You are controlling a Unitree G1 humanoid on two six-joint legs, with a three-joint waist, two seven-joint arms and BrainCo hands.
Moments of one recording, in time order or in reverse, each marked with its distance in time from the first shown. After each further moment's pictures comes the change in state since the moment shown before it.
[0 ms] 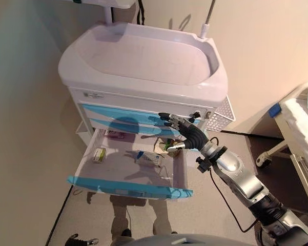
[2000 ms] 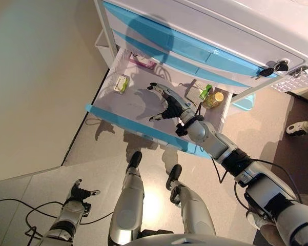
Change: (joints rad) left arm -0.267 0.078 -0.200 -0.087 -0.030 -0.009 0.132; right arm -0.487 0.140 0.144 0.471 -0.596 0.032 -0.362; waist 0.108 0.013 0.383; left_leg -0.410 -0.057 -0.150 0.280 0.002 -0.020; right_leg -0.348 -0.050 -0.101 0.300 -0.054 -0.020
